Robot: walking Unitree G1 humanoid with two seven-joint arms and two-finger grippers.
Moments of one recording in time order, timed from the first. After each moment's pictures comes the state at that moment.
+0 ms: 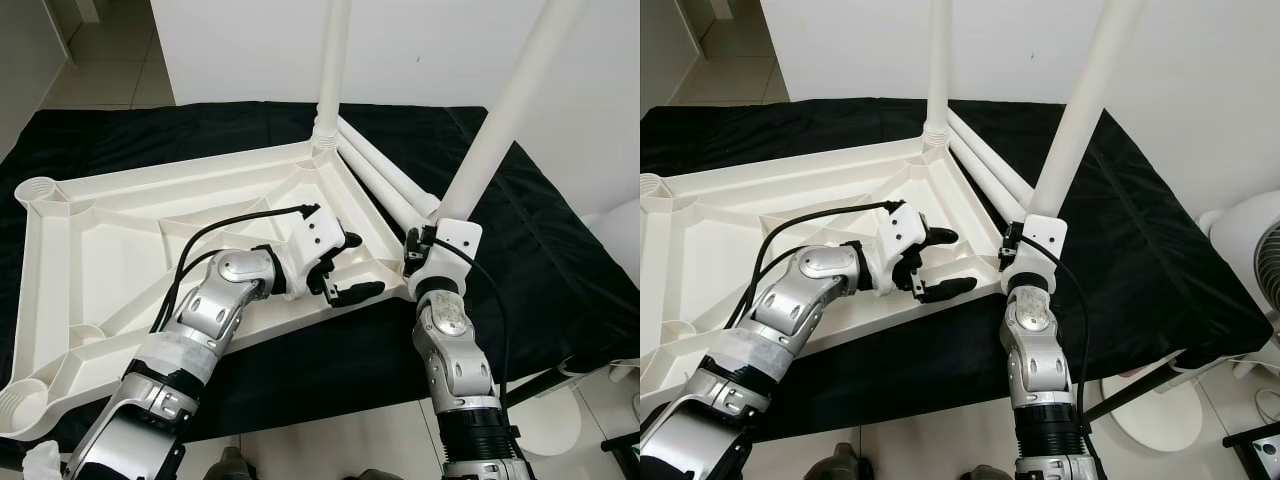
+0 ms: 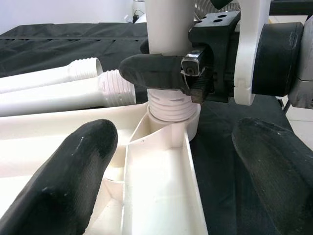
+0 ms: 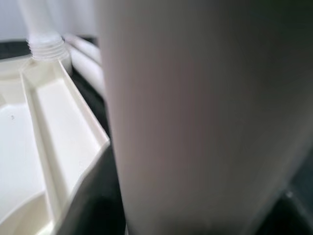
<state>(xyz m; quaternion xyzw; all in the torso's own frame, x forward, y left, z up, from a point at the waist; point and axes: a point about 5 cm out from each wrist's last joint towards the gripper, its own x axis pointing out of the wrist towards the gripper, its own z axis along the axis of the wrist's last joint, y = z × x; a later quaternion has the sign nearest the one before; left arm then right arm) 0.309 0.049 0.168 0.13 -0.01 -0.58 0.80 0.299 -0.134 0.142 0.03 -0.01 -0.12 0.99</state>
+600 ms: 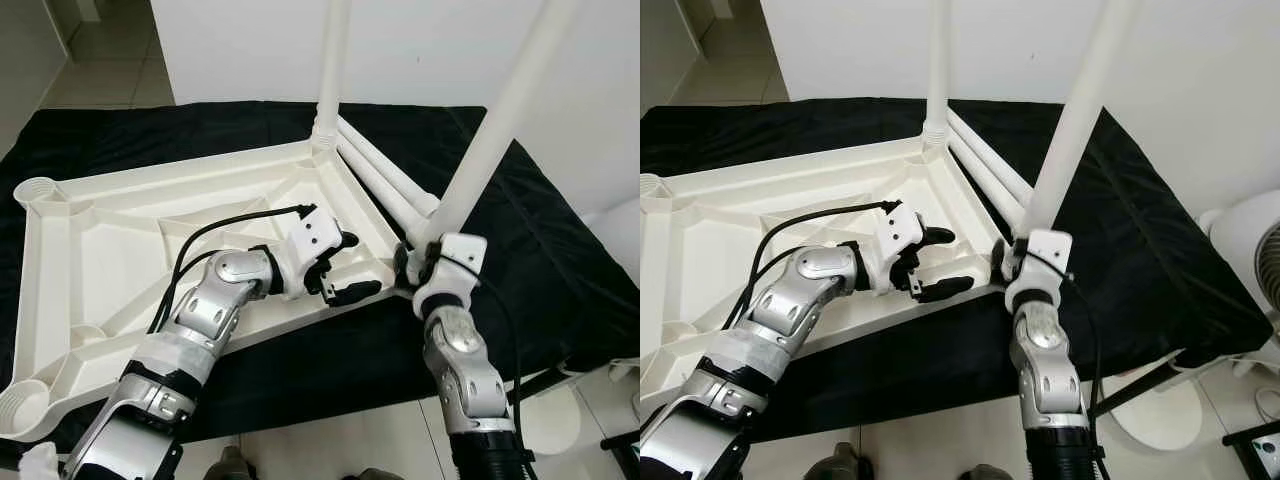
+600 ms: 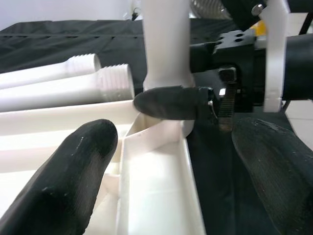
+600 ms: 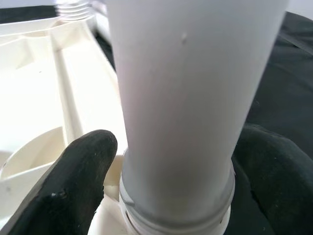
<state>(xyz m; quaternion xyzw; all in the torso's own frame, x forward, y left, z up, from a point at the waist) 0.308 0.052 0.165 0.14 -0.01 -0.58 0.80 0.284 -0.152 0.126 0.01 0.02 -0.01 1.00</state>
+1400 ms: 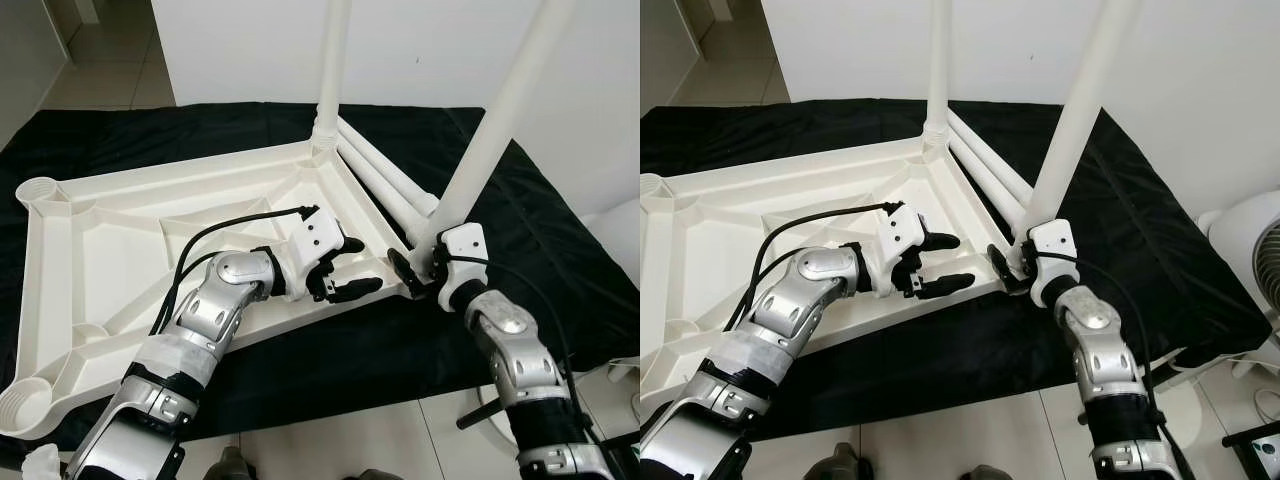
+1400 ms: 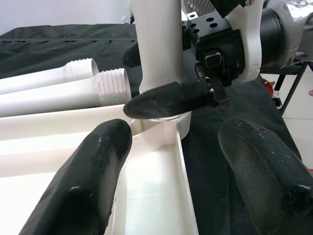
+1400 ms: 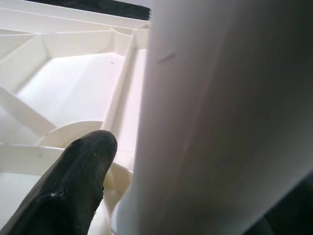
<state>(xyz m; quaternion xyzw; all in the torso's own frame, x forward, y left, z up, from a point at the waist) 0.307 0.051 0.167 0.14 -0.01 -0.59 0.80 0.311 -0.178 0.133 -0.10 0.00 0.20 0.97</state>
